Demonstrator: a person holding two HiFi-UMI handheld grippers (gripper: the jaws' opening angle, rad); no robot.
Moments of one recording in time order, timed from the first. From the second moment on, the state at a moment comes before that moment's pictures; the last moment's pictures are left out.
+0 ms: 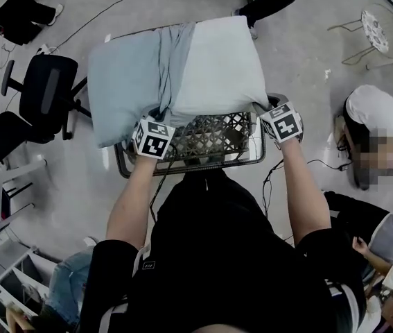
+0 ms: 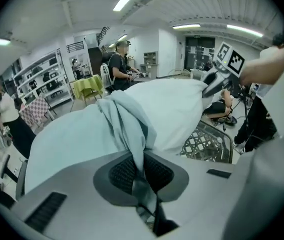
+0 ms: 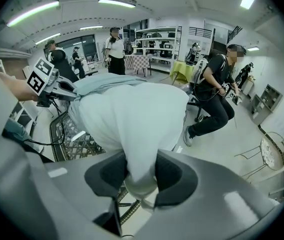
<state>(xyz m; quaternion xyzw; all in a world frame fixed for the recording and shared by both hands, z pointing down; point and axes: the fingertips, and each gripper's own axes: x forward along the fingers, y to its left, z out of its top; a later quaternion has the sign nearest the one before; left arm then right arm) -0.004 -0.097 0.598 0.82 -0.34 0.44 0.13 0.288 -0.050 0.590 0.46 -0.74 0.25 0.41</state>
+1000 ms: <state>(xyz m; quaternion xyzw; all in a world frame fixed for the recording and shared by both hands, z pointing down) 0.062 -0.045 0.648 0.79 -0.41 0.39 0.24 0.175 -0.058 0.646 0.27 -0.76 -0.07 0.59</state>
